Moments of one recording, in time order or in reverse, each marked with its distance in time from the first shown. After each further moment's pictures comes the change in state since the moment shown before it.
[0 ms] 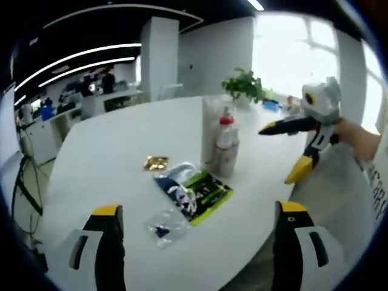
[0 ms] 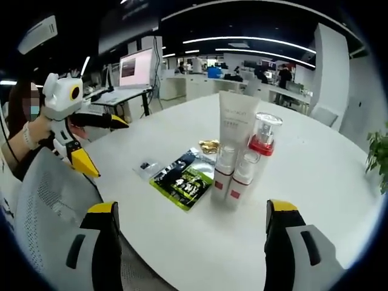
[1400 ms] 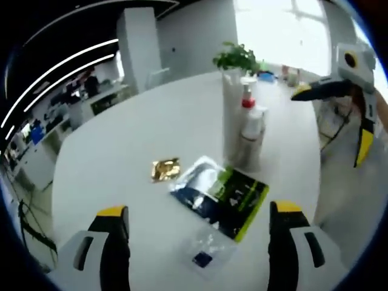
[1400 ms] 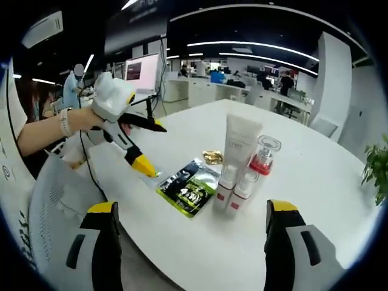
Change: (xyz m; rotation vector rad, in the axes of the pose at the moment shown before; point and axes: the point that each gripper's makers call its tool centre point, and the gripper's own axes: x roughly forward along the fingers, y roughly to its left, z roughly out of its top) left arm 0.078 0.051 0.017 0.232 0.157 -0.051; right arm -0.021 0.013 0.028 -0.049 -0.016 -0.008
